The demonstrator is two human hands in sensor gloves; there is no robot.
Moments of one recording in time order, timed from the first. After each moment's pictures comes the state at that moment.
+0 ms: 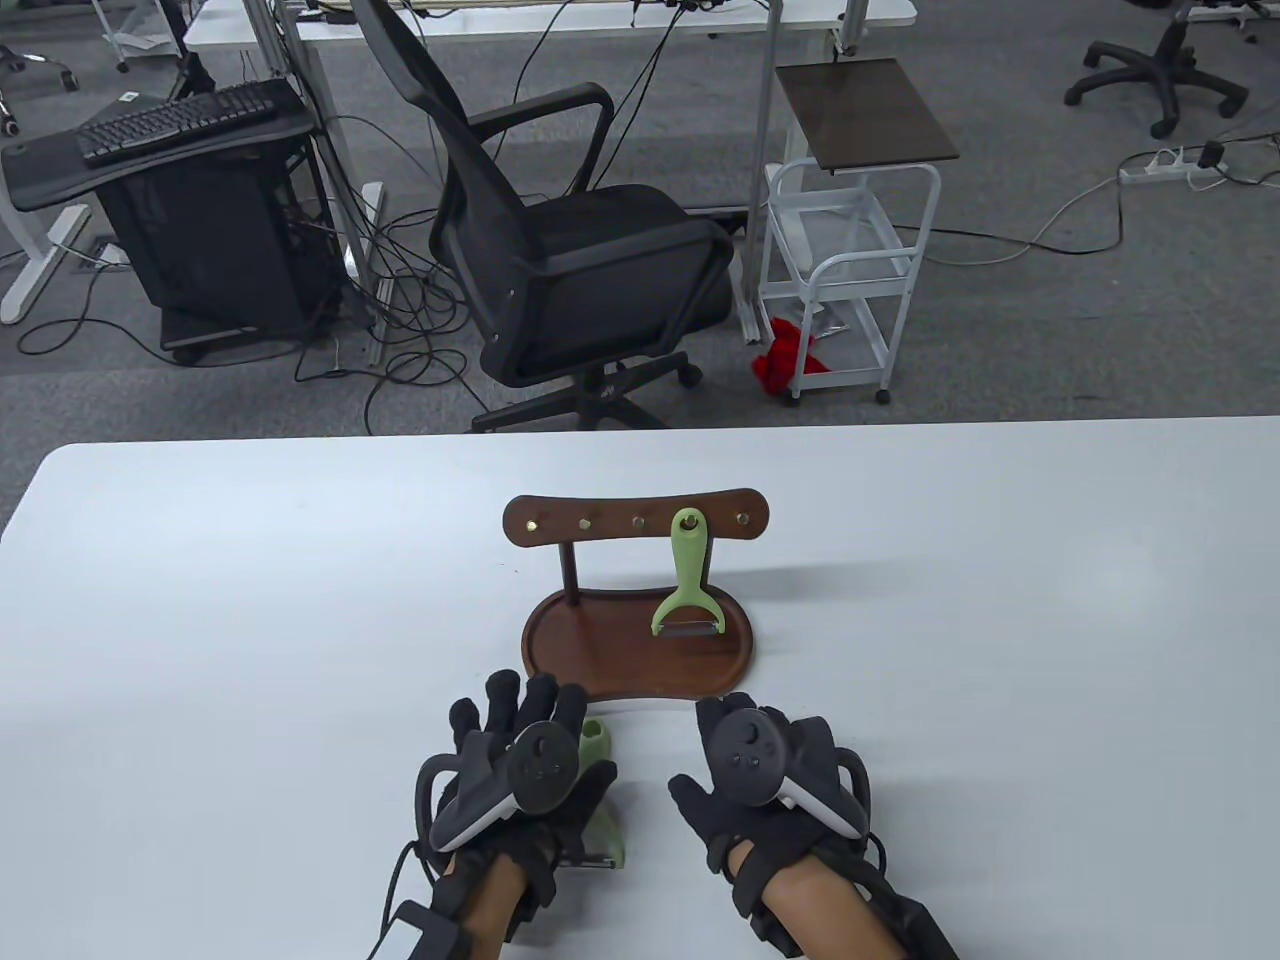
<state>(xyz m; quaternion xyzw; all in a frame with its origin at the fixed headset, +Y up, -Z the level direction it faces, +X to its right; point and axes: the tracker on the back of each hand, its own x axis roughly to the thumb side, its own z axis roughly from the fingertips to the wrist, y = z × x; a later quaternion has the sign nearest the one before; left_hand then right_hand) -0.152 -0.740 -0.304 -0.07 -0.13 0.08 0.99 0.079 -0.725 -0.292 0.10 0.11 0.97 0.19</state>
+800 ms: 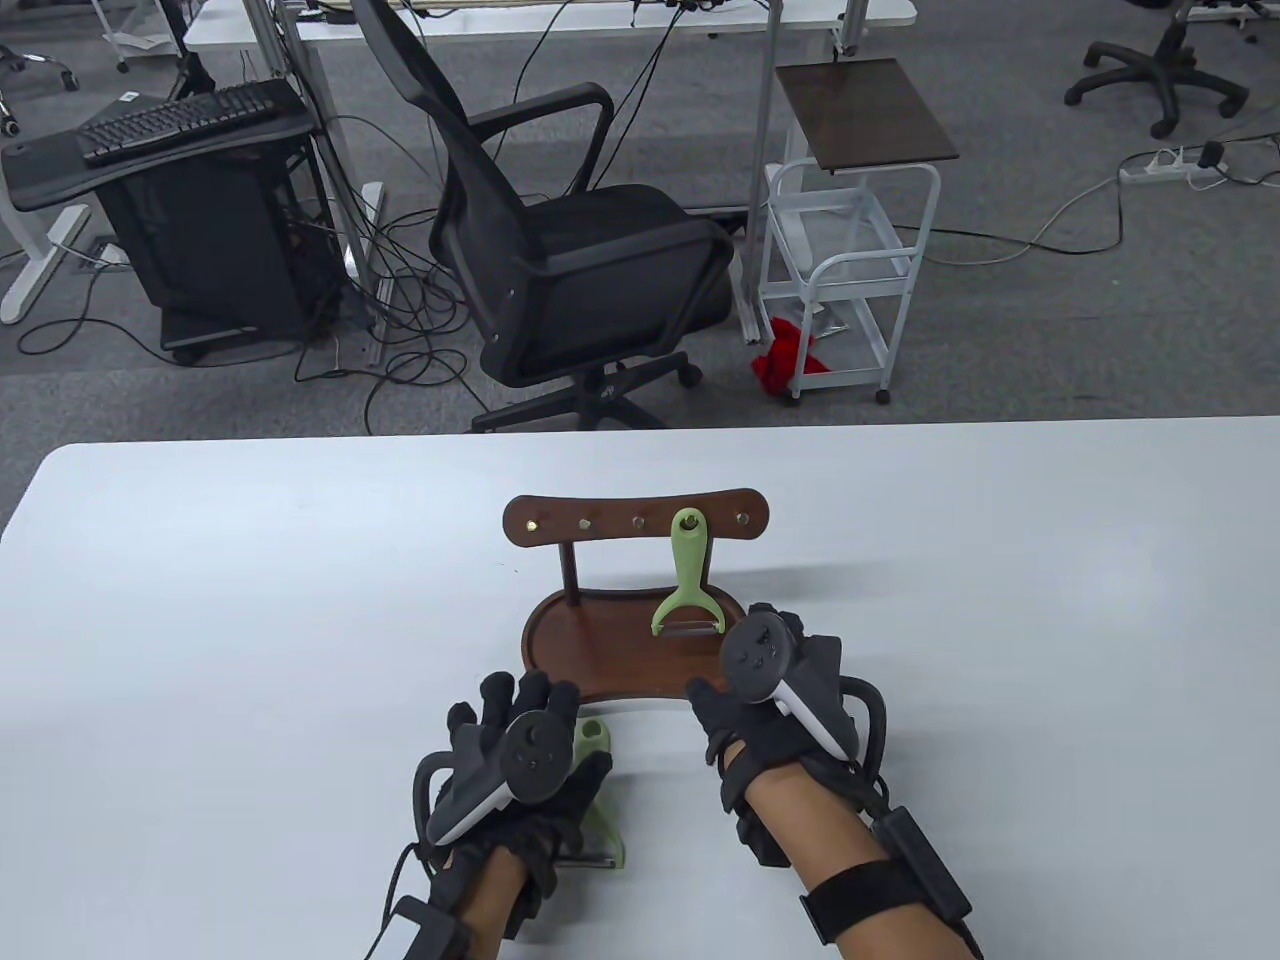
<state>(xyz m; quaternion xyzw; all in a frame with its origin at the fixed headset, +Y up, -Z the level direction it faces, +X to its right) -0.154 -0.741 -0.309 -0.08 -0.11 0.10 0.98 0.090 -0.678 -0.342 -0.05 0.08 0.98 0.17</state>
